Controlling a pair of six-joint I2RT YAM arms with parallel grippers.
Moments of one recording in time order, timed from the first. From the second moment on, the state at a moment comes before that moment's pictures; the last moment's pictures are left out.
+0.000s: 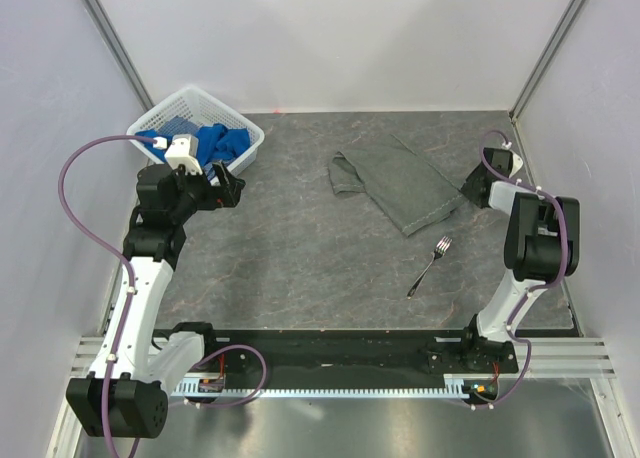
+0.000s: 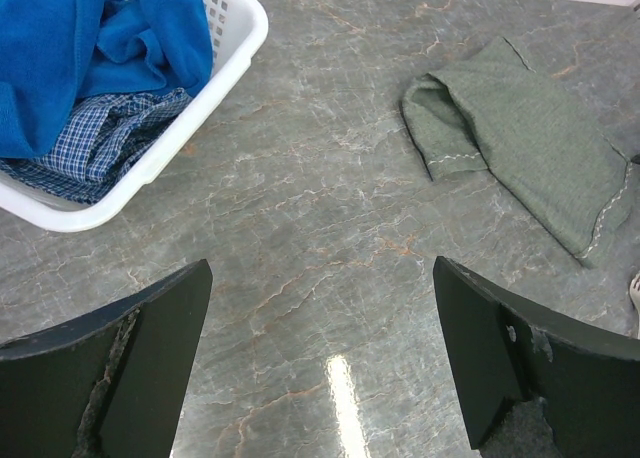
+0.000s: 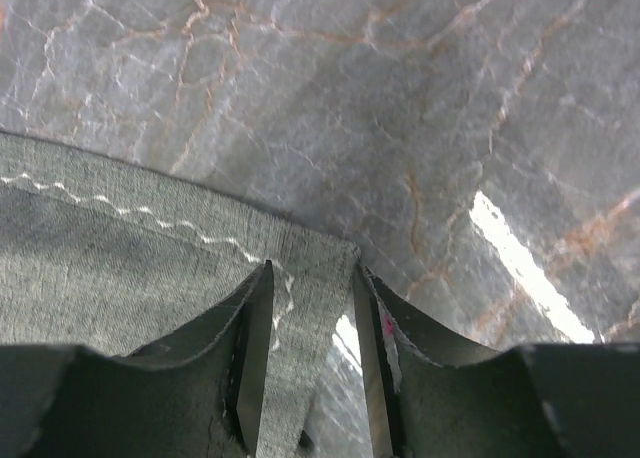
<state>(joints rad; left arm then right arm) -0.02 0.93 0.90 -0.31 0.27 -0.19 -0.17 1.85 1.05 -0.03 0.13 0.56</state>
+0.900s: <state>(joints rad) -0.02 0.92 0.90 -0.31 0.30 -0.21 0.01 1.77 1.15 -0.07 -0.03 0.44</state>
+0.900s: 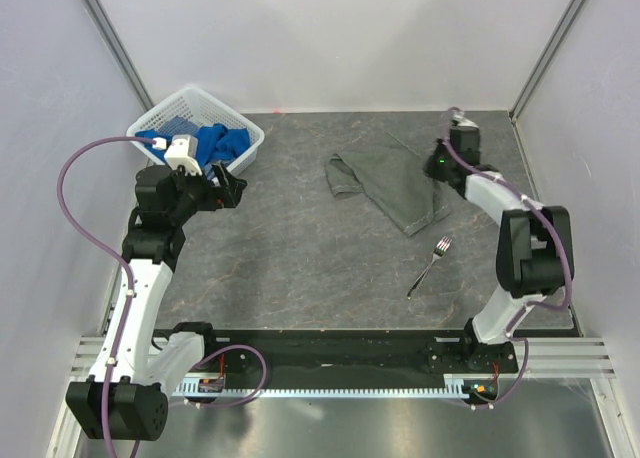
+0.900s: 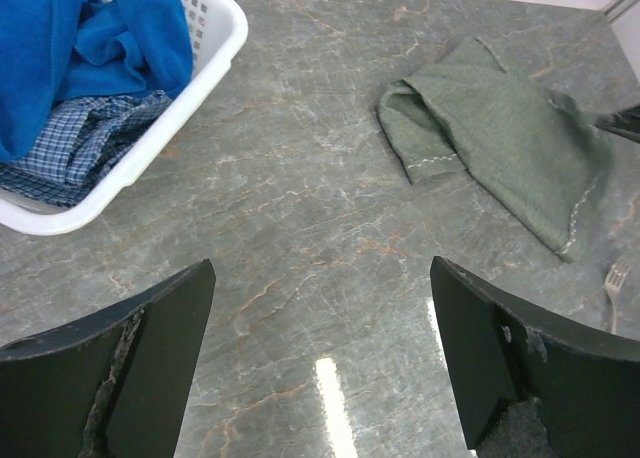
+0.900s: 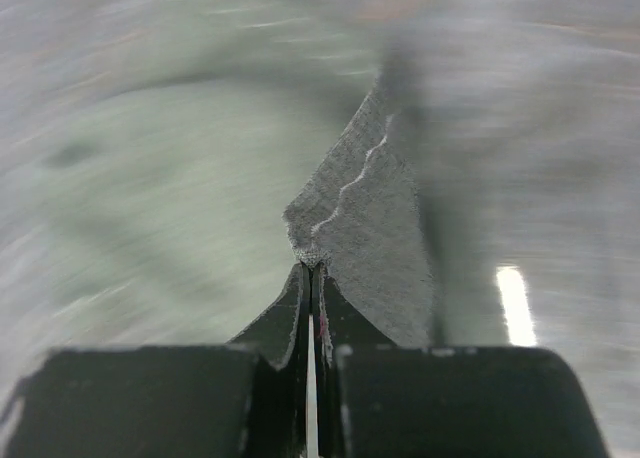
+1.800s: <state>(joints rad) -0.30 1.05 0.49 -0.02 0.29 -0.58 0.47 1.55 1.09 -0.10 -0.11 0.48</state>
